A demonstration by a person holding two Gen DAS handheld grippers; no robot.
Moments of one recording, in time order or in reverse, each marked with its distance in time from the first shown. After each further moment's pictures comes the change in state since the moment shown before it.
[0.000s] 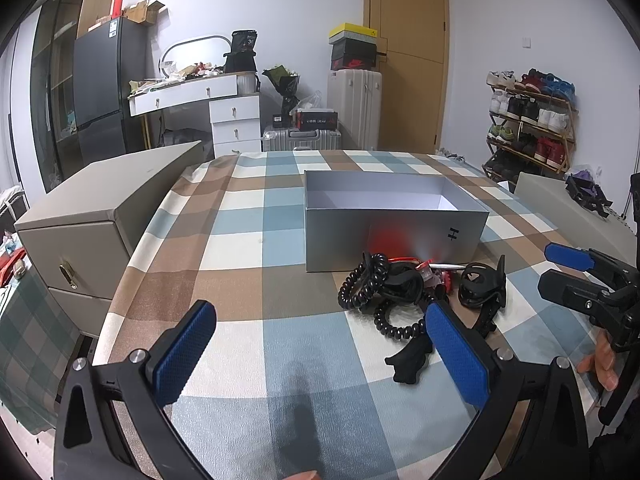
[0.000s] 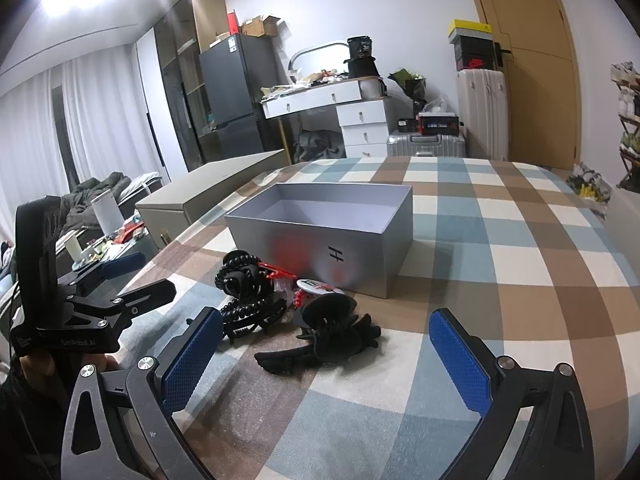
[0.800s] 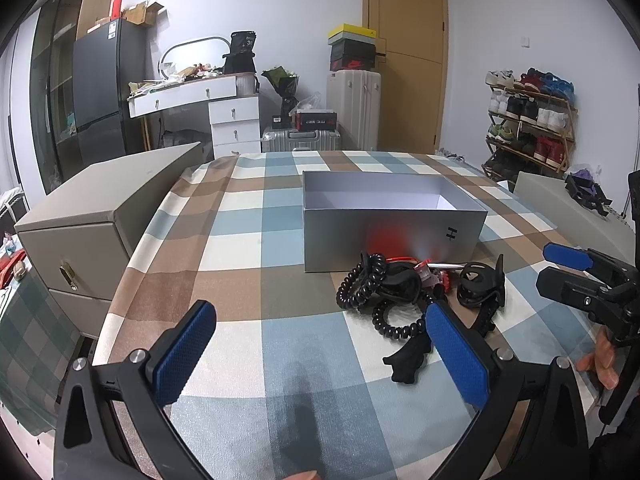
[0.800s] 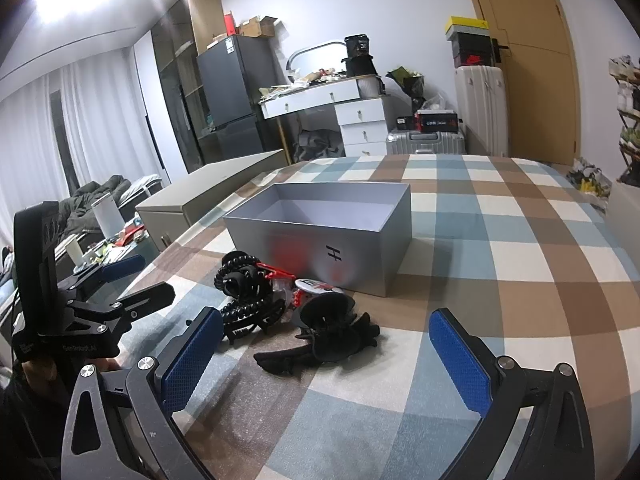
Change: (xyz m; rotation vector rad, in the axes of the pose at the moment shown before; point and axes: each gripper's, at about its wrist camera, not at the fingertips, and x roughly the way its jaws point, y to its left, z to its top) left arm -0.001 -0.001 0.001 0.002 0.002 0.000; right arm 0.001 -0.003 0.000 0.018 0.005 0.007
